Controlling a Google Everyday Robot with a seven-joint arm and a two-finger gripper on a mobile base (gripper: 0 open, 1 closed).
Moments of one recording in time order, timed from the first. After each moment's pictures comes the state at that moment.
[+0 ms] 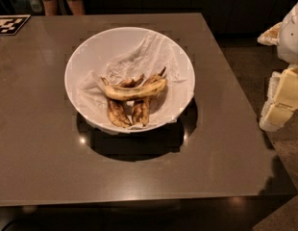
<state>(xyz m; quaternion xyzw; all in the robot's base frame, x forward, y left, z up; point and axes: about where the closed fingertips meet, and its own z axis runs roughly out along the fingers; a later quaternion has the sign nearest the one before) 0.438 -0.217 0.976 -0.60 0.78 -0.03 0.16</state>
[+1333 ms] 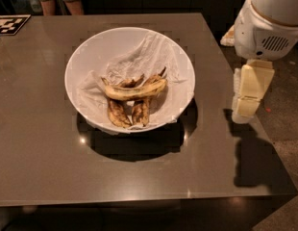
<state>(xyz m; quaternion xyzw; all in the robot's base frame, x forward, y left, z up) 0.462 -0.172 0.963 -0.66 0.74 -0.03 0.11</state>
